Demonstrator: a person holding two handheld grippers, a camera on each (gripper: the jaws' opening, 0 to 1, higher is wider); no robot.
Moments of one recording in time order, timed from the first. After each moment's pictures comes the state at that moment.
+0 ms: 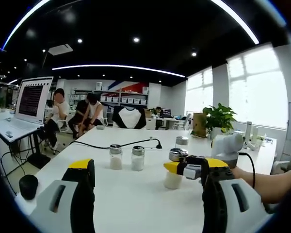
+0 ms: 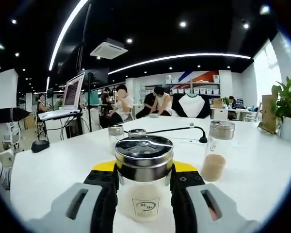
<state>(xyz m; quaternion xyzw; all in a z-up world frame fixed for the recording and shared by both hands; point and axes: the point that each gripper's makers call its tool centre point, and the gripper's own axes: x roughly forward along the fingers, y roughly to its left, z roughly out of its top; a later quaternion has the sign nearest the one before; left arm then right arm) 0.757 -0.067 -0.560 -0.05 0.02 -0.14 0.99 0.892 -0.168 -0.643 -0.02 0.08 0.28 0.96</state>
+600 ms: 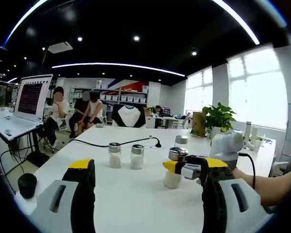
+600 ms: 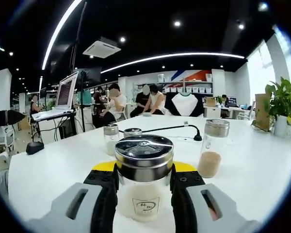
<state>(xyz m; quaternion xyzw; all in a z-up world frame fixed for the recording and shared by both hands) 0.758 -0.069 -0.562 -0.05 0.03 -0.14 0.99 0.894 -0.169 -0.644 -0.02 0.09 0.25 0.96</state>
